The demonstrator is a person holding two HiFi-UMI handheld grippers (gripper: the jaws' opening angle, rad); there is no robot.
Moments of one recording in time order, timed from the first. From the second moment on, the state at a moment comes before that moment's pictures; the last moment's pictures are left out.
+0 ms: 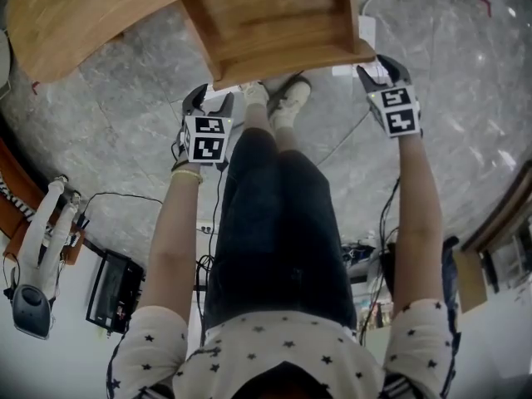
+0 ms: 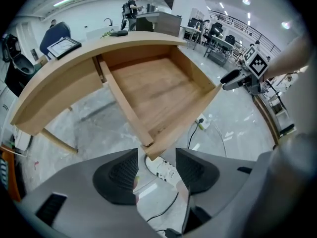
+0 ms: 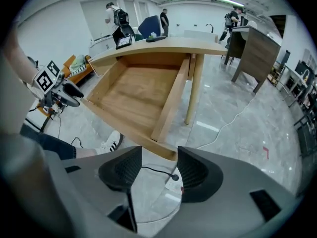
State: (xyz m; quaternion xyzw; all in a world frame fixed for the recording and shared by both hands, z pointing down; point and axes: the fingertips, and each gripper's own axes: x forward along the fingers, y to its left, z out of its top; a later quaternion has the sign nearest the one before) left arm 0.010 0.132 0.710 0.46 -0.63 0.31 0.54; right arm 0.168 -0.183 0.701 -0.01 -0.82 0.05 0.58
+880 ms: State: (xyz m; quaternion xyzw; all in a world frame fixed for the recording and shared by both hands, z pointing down) left arm 0.002 0.119 0.767 0.46 -0.59 0.37 0.55; right arm 0.161 -0.190 0.759 -0.09 -0.75 -0.09 0.65
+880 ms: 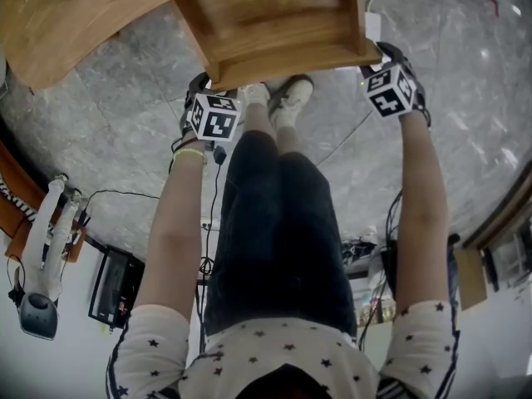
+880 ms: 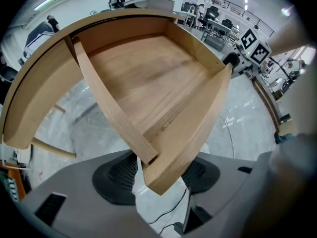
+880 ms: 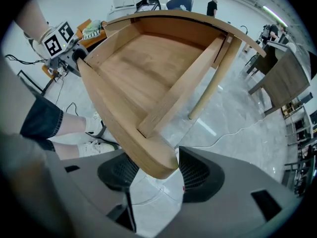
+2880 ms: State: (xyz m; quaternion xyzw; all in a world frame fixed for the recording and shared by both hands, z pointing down) left arm -0.012 0.121 0.712 0.43 -0.61 0.34 0.58; right arm 0.156 -0.189 0.715 -0.09 -0.73 -0.08 0.67
